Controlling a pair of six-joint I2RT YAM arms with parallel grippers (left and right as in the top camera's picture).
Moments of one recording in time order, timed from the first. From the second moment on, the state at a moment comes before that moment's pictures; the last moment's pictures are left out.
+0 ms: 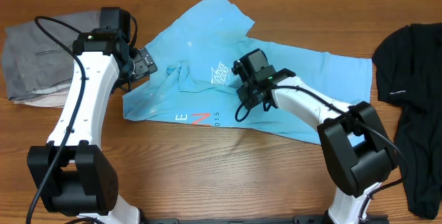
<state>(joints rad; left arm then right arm) 0.00 1.77 1.53 -1.07 -0.13 -0.55 0.49 1.95 1.23 -0.46 0.01 -0.06</state>
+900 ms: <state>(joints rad) 0.00 1.77 1.53 -1.07 -0.13 -0.55 0.49 1.96 1.24 -0.52 -0.06 -0.05</state>
